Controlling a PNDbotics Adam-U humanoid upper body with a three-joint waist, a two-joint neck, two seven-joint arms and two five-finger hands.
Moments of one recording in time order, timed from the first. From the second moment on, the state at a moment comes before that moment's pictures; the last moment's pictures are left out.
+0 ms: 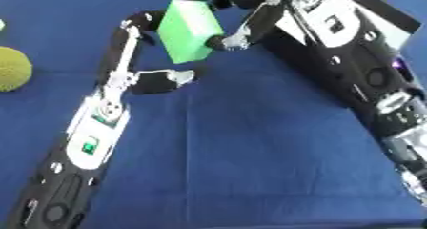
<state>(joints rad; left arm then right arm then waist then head) -0.85 -0.20 -0.26 -1.21 -0.73 -0.06 0.14 -0.88 -0.64 0.20 -1.39 -0.12 -0.26 0.90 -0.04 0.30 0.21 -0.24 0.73</state>
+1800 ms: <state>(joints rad) -0.79 -0.12 -0.24 -1.18 -0.76 -0.07 0.19 -0.63 -0.87 -0.07 -1.16 -0.05 -0.33 0.43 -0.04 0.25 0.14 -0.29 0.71</state>
